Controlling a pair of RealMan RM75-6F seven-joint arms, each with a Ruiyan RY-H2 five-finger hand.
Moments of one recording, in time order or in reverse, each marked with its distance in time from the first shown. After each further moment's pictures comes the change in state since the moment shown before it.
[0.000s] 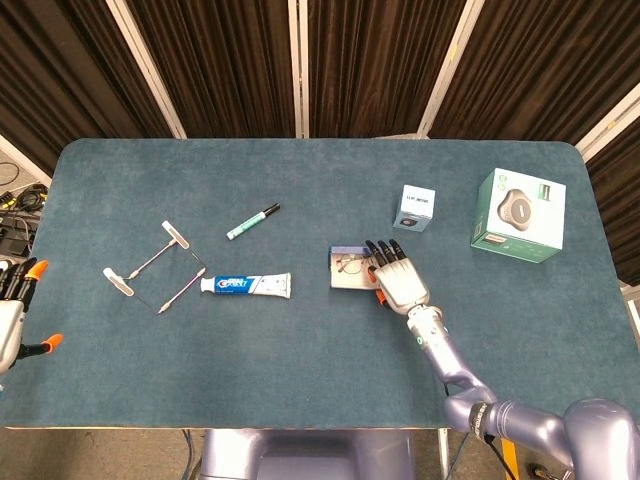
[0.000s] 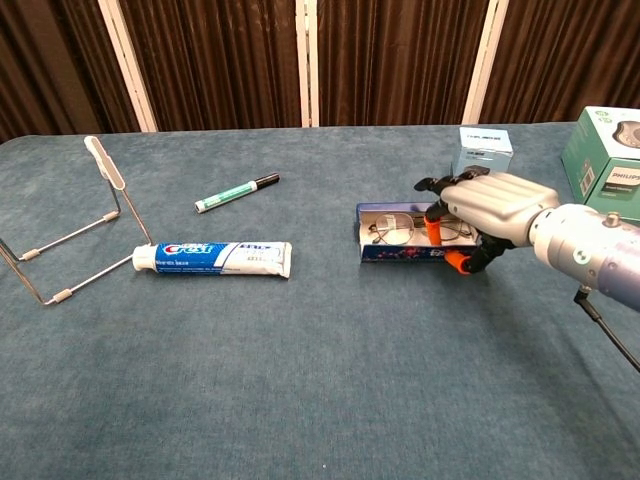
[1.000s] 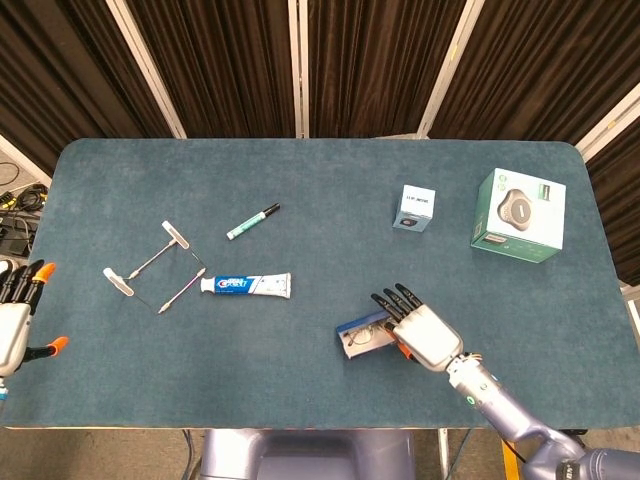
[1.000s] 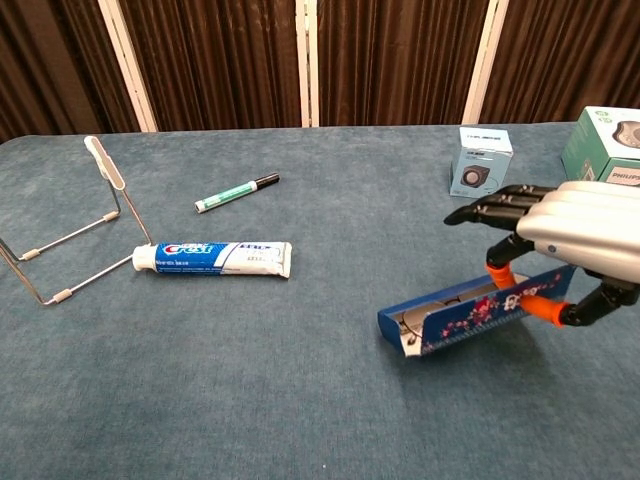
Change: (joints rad) left arm 0.002 -0.002 0.010 -0.022 0.024 0.012 0.024; right arm -0.119 0.407 -0.241 -0.464 -0.368 0.141 0.049
